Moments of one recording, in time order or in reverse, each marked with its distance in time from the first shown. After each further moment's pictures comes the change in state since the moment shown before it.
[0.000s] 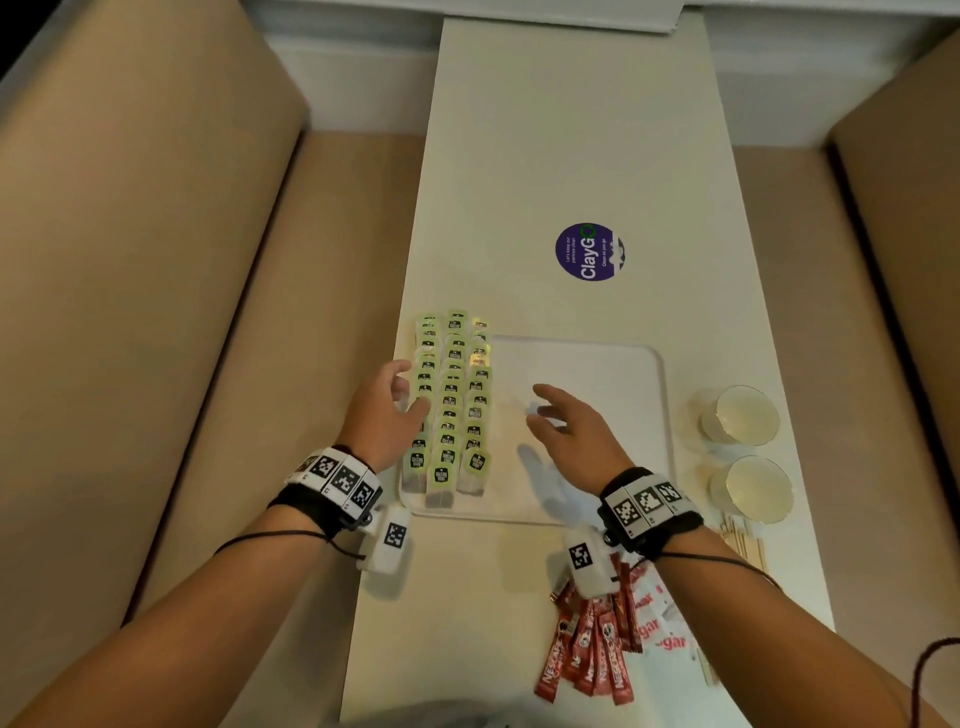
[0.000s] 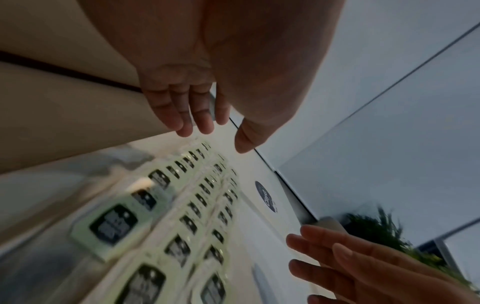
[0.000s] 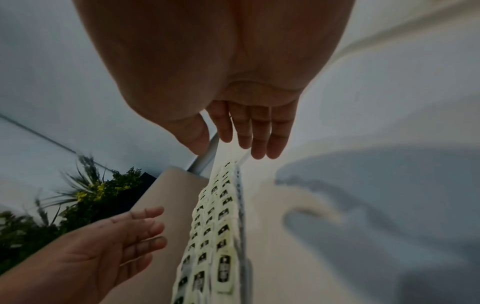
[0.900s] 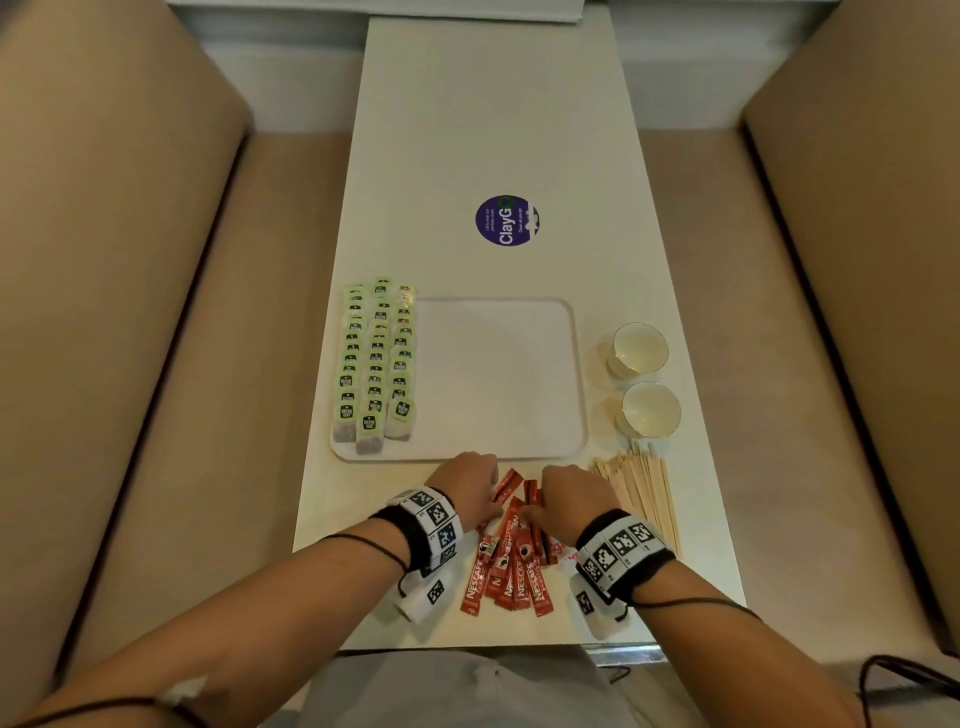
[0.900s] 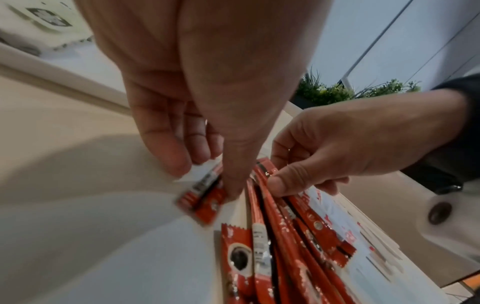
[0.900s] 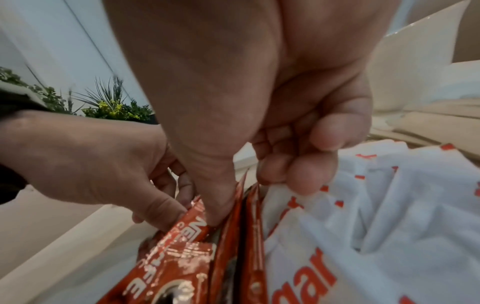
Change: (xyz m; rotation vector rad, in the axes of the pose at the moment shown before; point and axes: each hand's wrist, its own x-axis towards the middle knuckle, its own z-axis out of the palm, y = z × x) left_hand -0.136 0.036 0.176 0.668 -0.539 0.275; right_hand -0.131 0.096 -0.023 -0.868 -0.199 0.193
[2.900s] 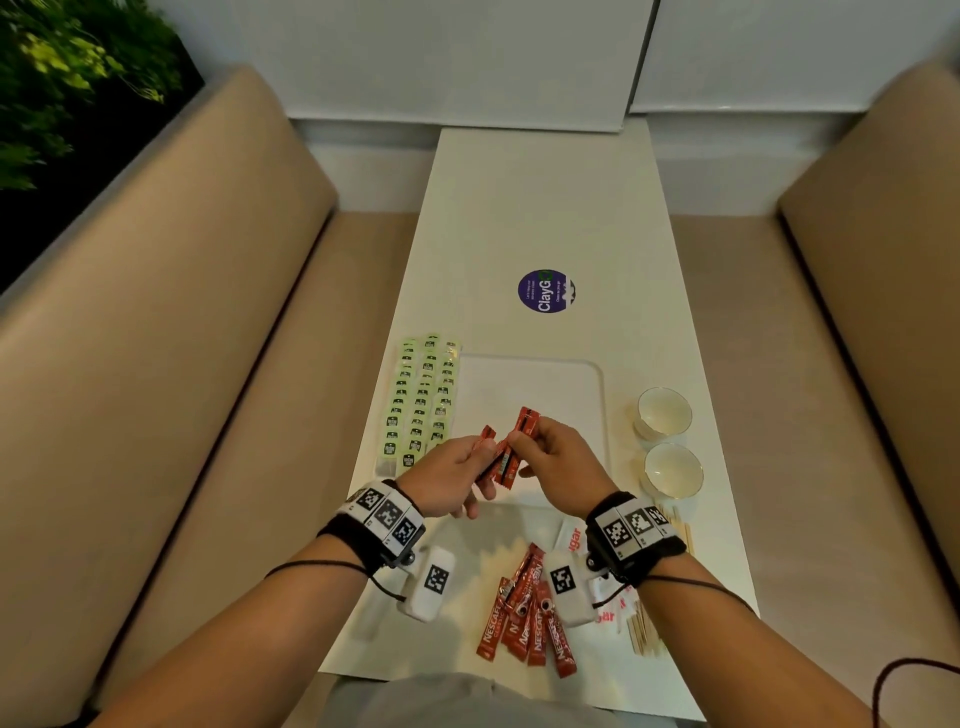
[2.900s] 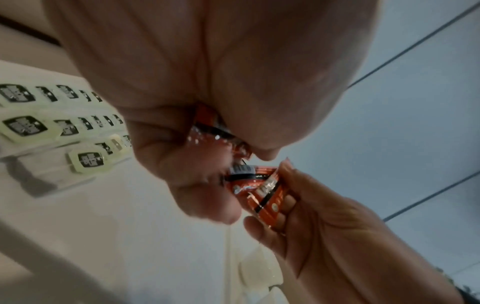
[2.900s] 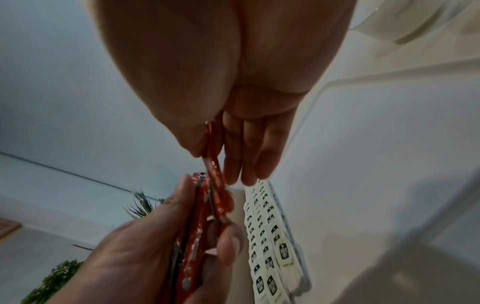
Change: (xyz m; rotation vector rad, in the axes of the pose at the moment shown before) left_hand -0.061 -0.001 -0.104 -0.812 0.105 -0.024; right_hand 0.002 -0.042 -0.088 1.080 0.236 -0.397
